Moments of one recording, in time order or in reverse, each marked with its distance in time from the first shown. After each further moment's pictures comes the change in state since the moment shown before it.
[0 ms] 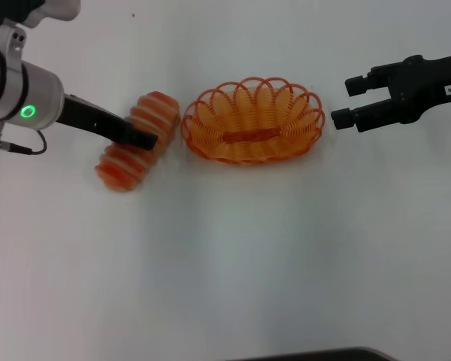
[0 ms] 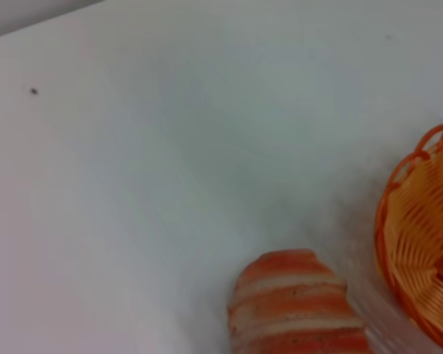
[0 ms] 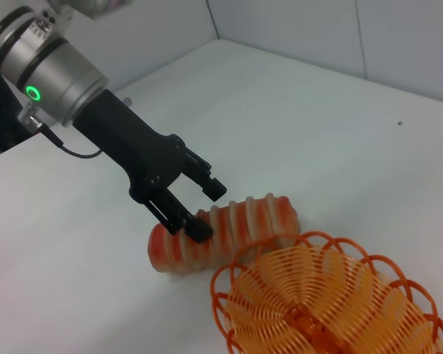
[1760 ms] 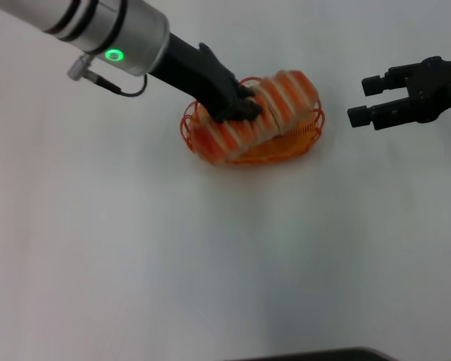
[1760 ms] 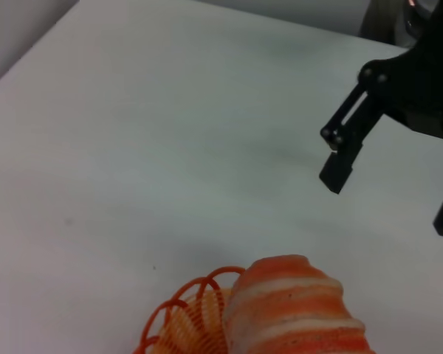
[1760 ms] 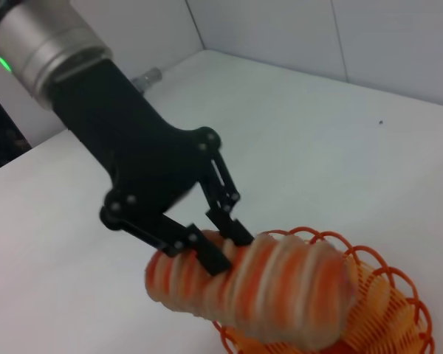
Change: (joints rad) left arm -0.319 -0.003 -0.049 -0.189 -0.225 0.144 0.441; right arm -0.021 -0.014 0.046 0.003 0.001 -0.030 0.012
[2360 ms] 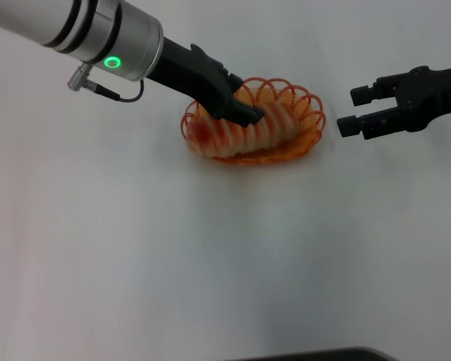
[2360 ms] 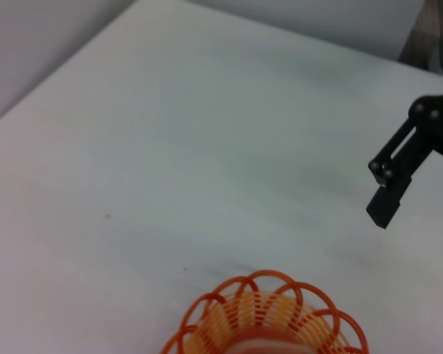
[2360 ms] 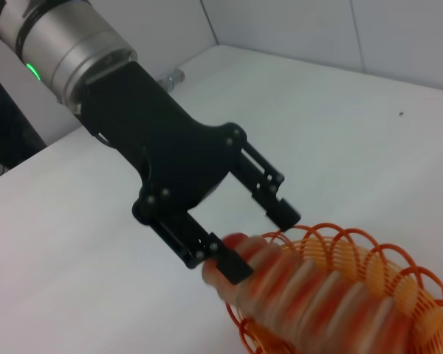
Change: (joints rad) left arm 0.057 -0.001 0.011 0.002 -0.039 -0.067 -0.026; right arm 0.007 0.009 -0.015 0.026 -0.001 0.005 -0.002
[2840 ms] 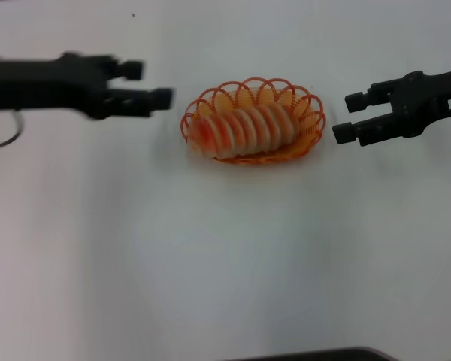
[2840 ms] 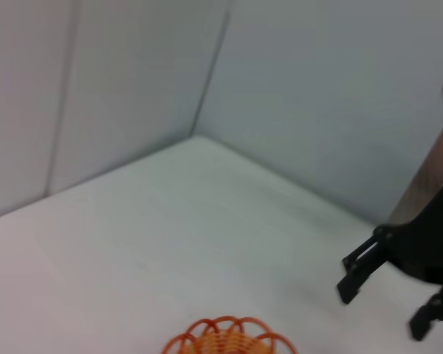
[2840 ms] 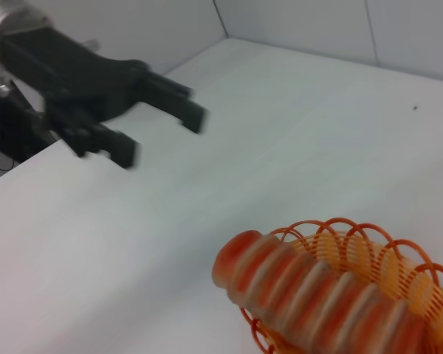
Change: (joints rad) left arm 0.353 0.019 -0.345 0.231 -0.244 0.311 0.096; right arm 0.003 0.003 -0.018 0.000 0.000 -0.011 0.011
